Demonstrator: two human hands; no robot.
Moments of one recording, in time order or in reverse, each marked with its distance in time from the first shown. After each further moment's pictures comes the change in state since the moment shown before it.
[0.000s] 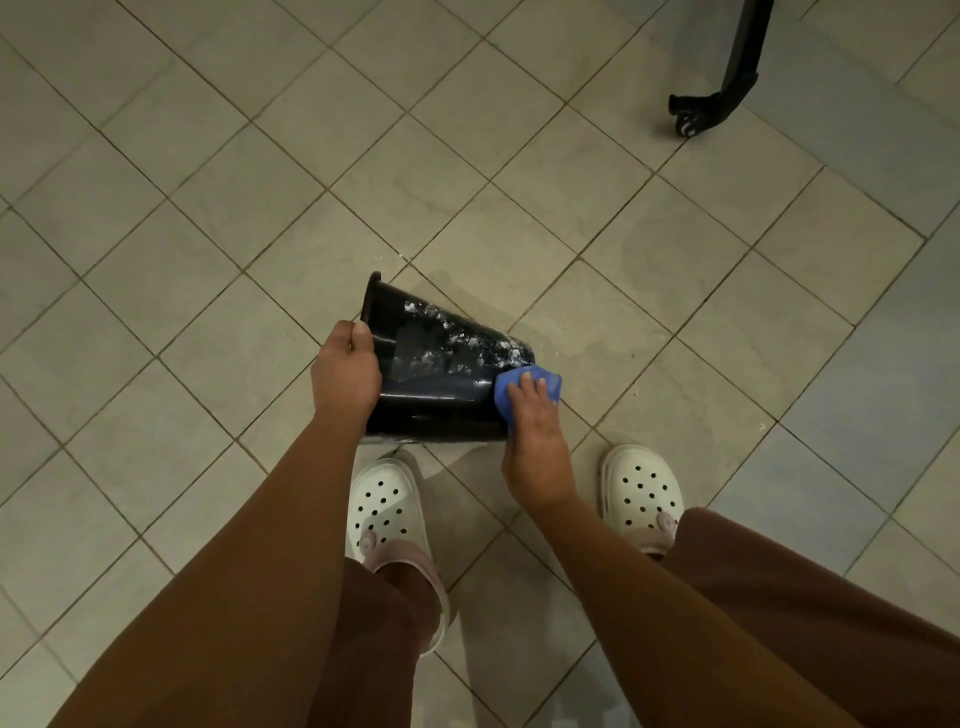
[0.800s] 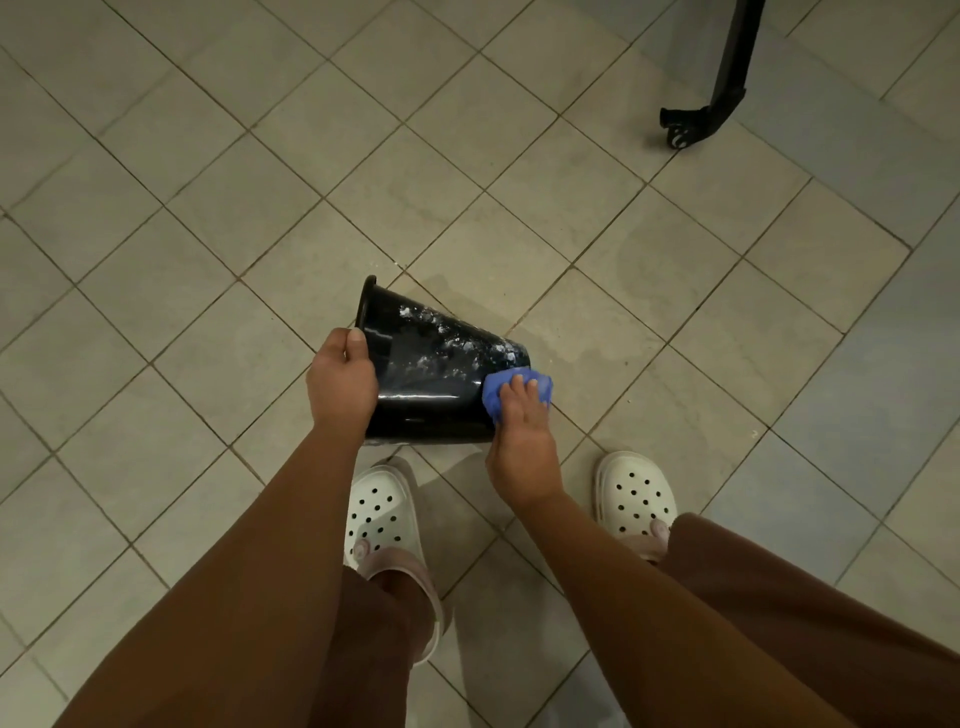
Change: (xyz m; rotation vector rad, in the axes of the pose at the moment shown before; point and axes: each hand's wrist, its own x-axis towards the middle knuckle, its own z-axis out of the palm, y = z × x) left_hand -0.004 0.000 0.004 -0.023 0.072 0.028; right_hand 0.012 -0.012 0.001 0.022 -0.030 0.062
